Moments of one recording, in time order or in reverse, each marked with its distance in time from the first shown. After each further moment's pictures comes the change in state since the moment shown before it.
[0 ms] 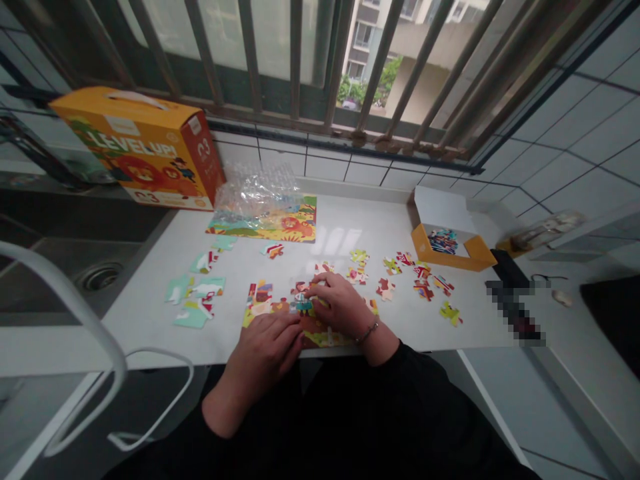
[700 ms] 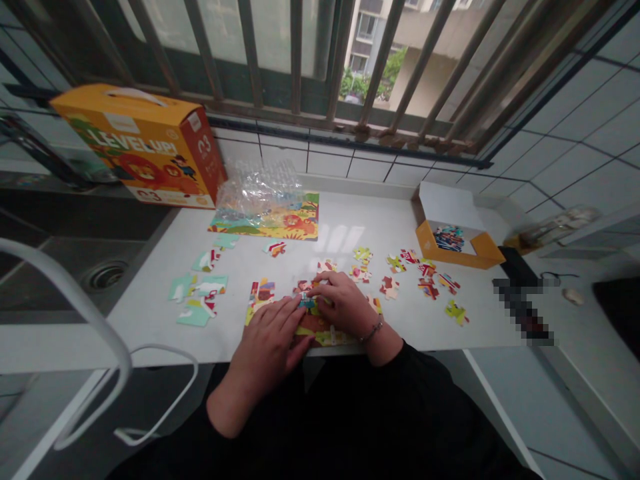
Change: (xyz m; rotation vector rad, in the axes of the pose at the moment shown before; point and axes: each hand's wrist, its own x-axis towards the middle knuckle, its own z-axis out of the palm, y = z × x) left_hand -0.001 0.001 0.007 0.052 -0.147 -0.147; right_hand -0.003 0.000 -0.003 0.040 0.016 -0.019
